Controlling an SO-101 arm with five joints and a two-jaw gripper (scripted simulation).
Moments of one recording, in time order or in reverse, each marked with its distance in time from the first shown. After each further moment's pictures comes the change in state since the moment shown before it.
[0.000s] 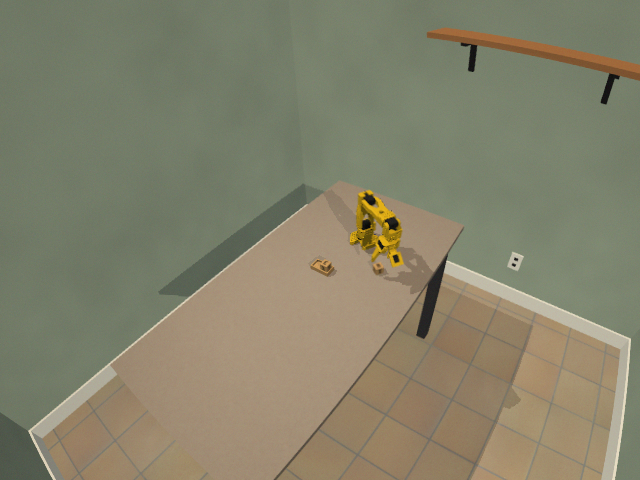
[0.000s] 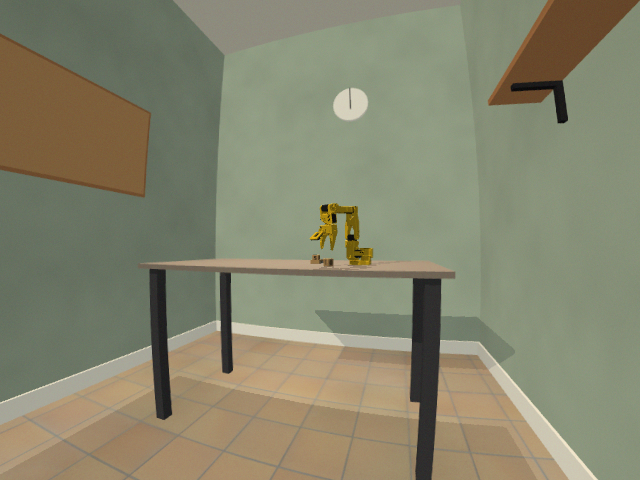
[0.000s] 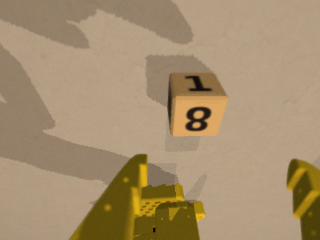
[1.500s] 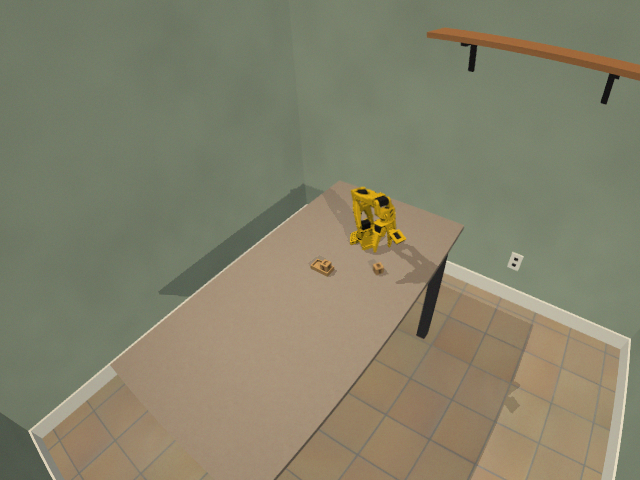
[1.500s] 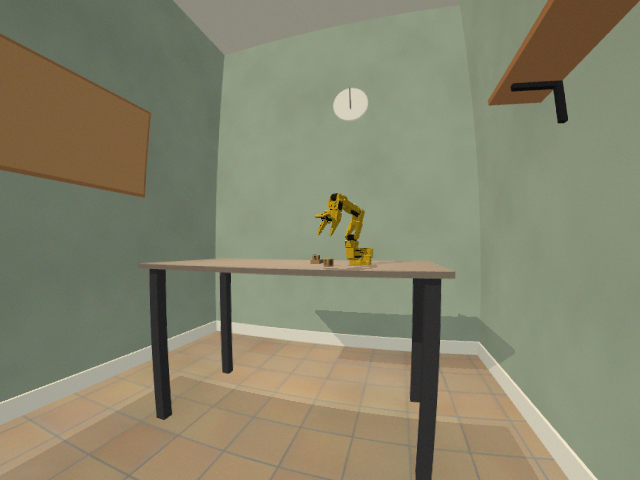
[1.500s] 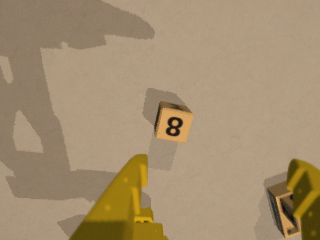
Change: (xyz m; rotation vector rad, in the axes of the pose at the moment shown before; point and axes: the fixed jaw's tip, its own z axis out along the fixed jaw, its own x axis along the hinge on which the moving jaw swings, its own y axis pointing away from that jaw) arm 0.003 -0.003 -0.055 0.001 -0.398 -0.209
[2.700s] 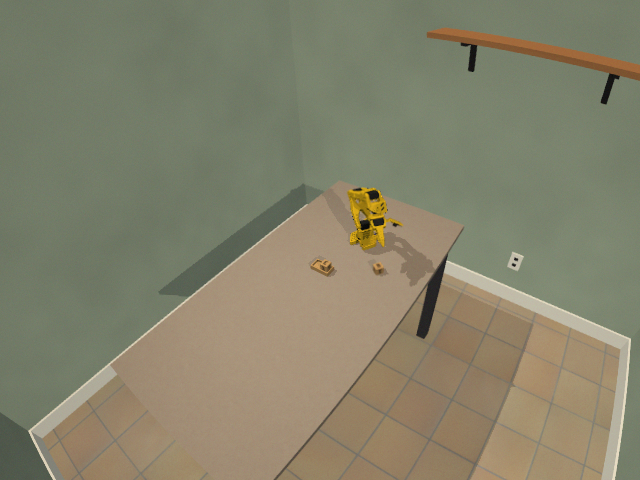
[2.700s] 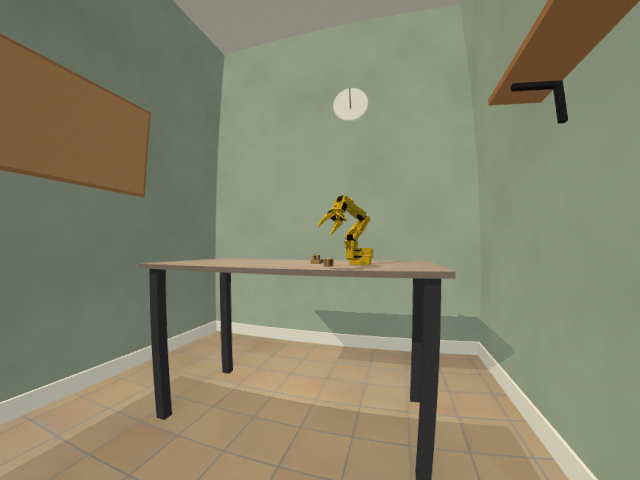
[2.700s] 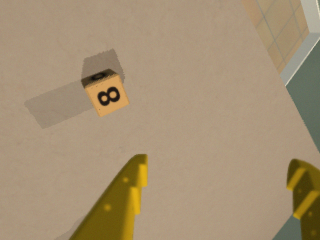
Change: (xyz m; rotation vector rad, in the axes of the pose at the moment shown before) arm 0.022 -0.016 -0.013 0.165 -0.145 -1.102
